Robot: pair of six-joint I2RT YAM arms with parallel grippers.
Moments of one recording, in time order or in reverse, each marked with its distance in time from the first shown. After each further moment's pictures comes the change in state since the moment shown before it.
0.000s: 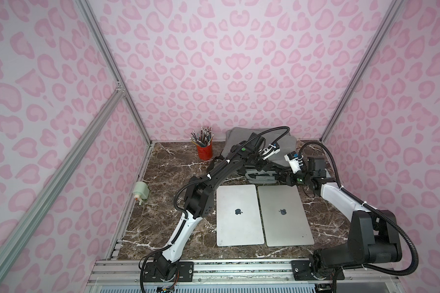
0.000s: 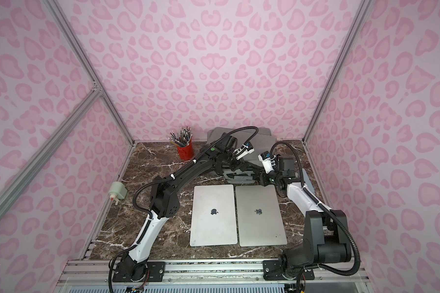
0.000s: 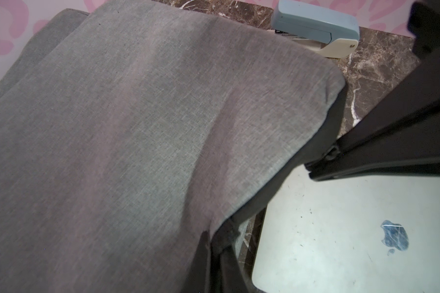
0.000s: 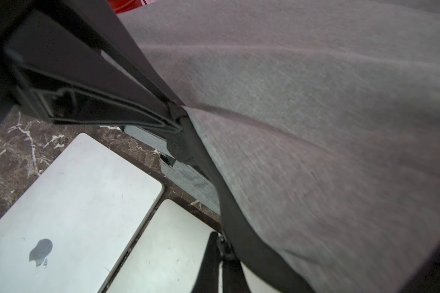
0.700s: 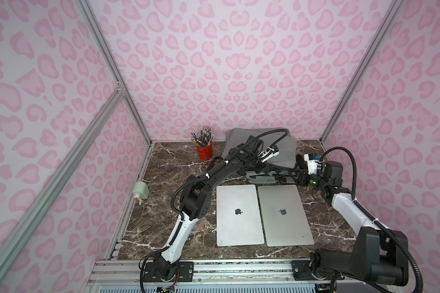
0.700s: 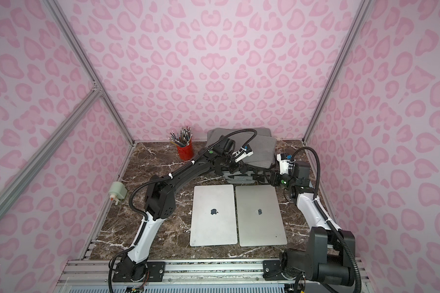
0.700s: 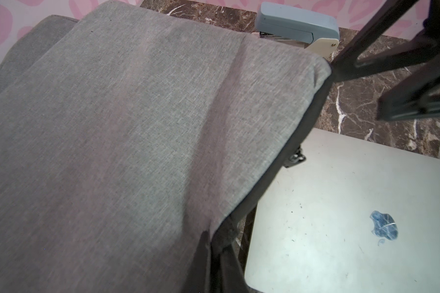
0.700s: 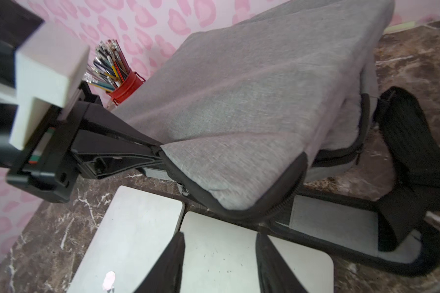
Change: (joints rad) left arm 0.008 -0.076 -0.167 0.114 0.050 0.016; right arm -0.207 -0.180 -0.136 0.085 -0.166 0.373
